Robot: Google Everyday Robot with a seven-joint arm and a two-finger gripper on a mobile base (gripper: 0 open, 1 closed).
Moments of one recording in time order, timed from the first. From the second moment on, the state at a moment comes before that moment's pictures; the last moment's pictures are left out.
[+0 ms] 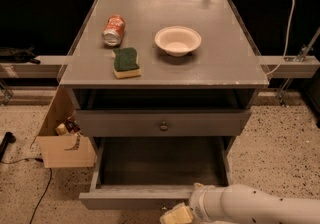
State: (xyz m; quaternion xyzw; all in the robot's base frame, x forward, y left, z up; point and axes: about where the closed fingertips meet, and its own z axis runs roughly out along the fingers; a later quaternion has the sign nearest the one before) arm 0.380 -0.068 0.481 -0.31 0.89 0.22 0.24
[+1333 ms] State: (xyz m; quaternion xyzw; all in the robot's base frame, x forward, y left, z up) arm 0.343 -0.094 0.462 -0.24 0.92 0.23 0.21
